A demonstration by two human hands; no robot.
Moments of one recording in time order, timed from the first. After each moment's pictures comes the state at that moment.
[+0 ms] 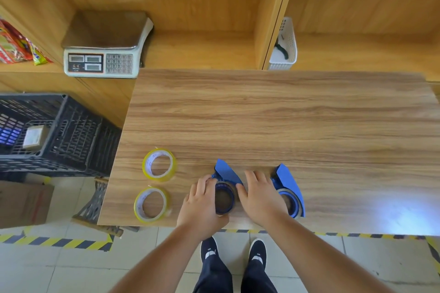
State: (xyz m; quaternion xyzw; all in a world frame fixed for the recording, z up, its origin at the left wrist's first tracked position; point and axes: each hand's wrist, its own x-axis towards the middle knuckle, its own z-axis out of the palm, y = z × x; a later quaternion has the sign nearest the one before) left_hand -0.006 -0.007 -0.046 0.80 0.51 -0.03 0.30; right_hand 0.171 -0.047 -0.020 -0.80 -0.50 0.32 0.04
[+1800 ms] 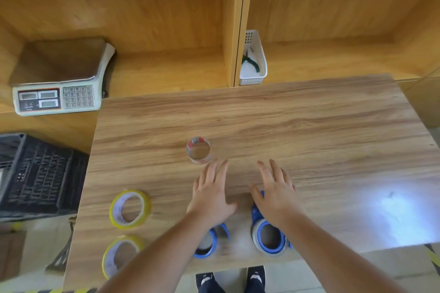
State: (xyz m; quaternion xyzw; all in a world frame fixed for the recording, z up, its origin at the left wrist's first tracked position) left_hand 0.115 0.078 -0.041 0.85 0.43 -0.03 0.30; right_hand 0.279 -0.021 -0.013 -0.85 -0.44 0.28 0.05
